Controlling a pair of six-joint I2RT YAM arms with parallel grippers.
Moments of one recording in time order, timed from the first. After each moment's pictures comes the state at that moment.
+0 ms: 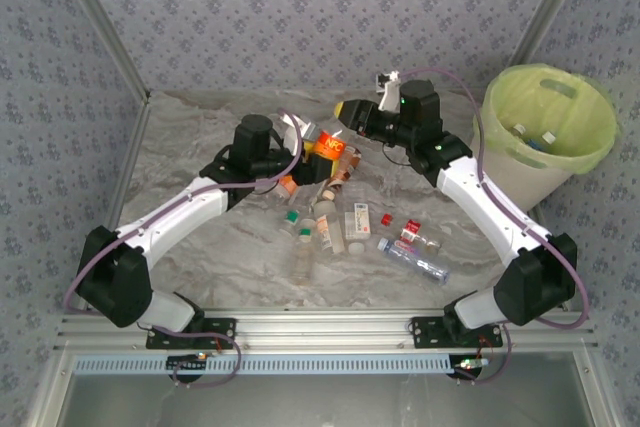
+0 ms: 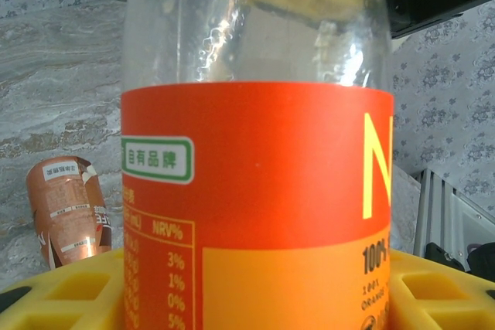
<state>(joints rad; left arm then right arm) -0.61 1.43 1.09 -0.03 0.58 -0.24 0.44 1.43 1.30 -0.16 -0.43 0.74</state>
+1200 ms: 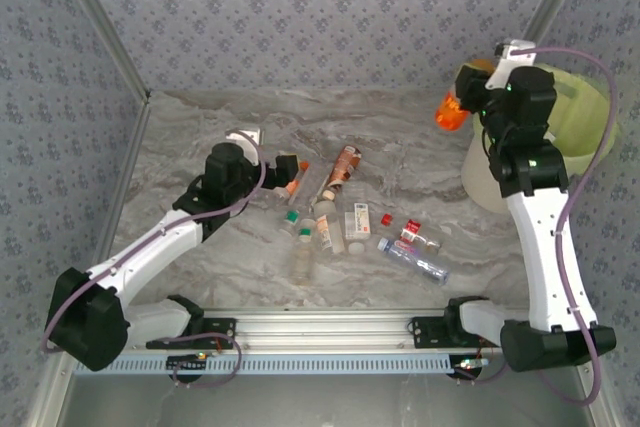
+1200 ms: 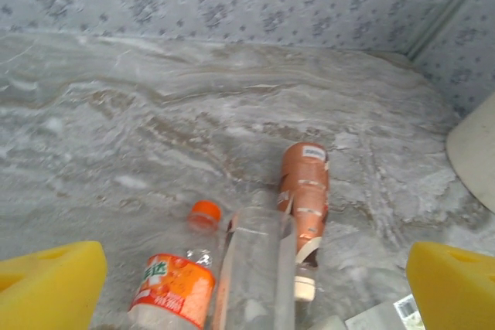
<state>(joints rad) -0.54 1.18 0.79 0.02 0.00 -0.37 0.08 1.15 1.49 -0.45 0.13 0.16</state>
